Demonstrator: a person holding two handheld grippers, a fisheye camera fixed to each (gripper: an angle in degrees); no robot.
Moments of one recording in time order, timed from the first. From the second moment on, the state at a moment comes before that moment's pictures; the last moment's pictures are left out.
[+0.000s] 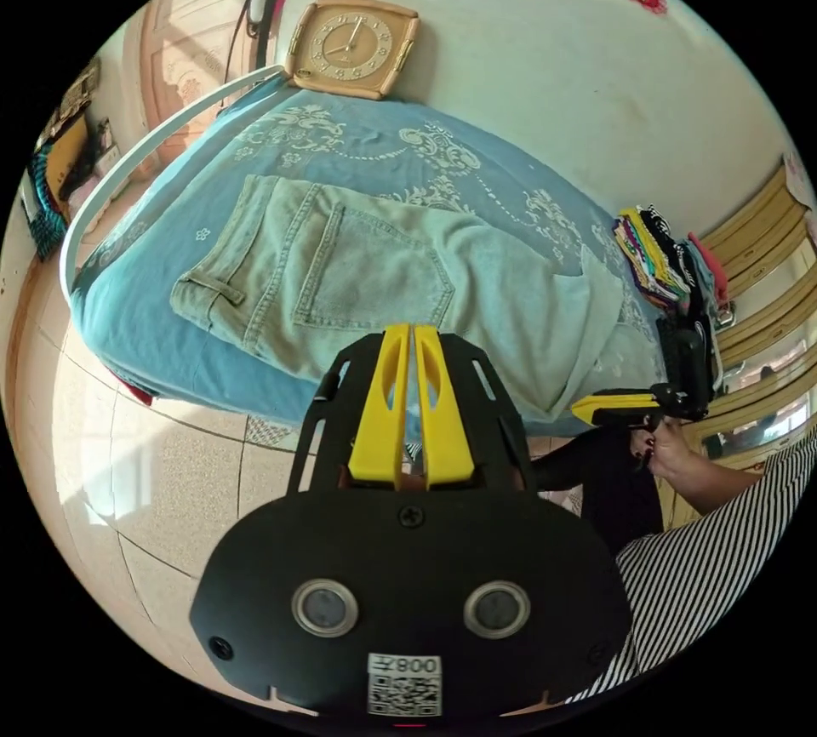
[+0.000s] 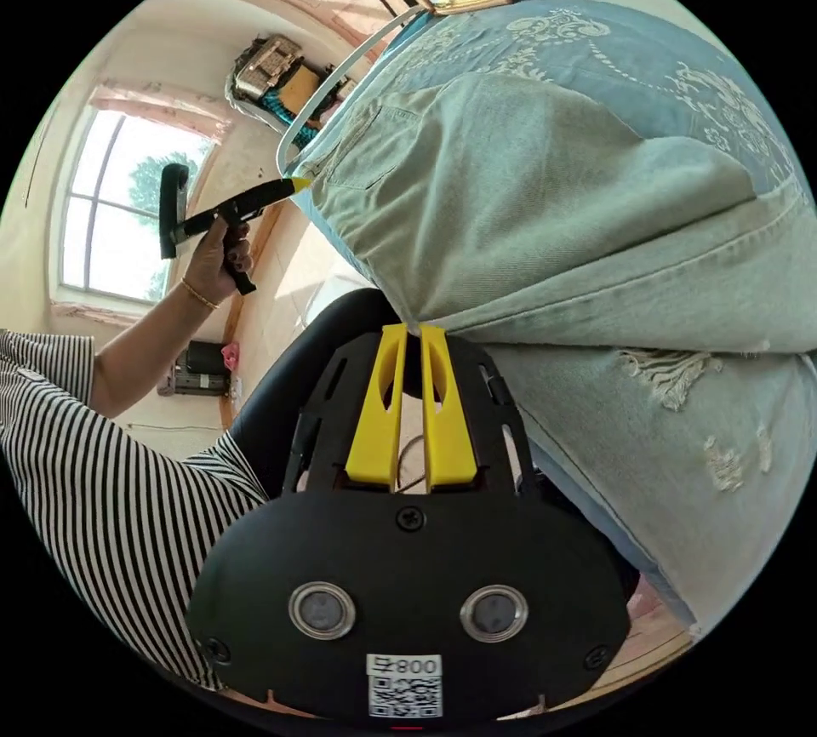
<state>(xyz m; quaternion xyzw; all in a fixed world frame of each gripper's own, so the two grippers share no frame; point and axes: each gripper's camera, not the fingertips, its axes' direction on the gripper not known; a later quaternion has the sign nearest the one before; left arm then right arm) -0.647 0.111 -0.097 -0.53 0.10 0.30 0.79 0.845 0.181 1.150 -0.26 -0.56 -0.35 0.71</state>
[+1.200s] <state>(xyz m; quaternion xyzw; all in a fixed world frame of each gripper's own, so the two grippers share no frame) -0.313 0.449 -0.079 -0.63 0.30 0.45 0.56 0.857 -0.385 1.103 -0.25 -0.27 -0.19 0.91</state>
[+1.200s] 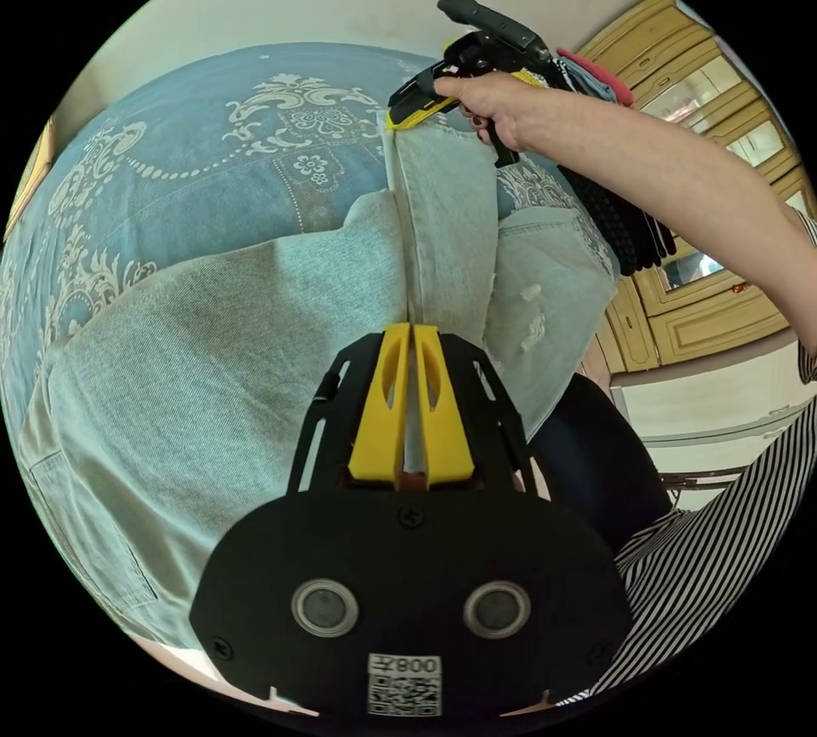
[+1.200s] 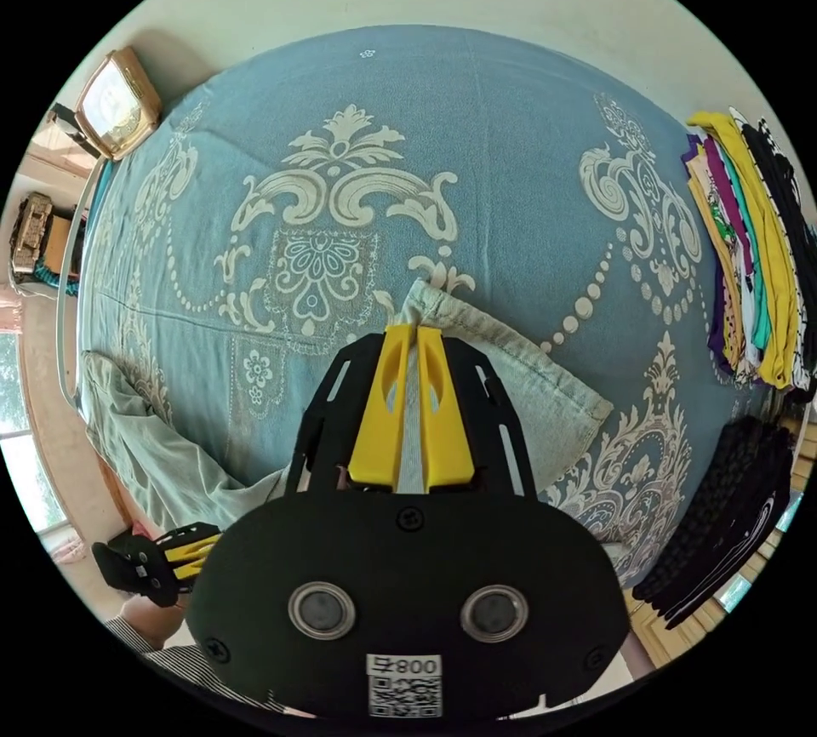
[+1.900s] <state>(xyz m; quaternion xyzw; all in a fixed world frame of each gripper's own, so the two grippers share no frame) -0.199 0.506 -0.169 -0.60 0.39 0.47 0.52 1.321 -0.384 0.833 -0.10 -0.61 0.10 0.78</state>
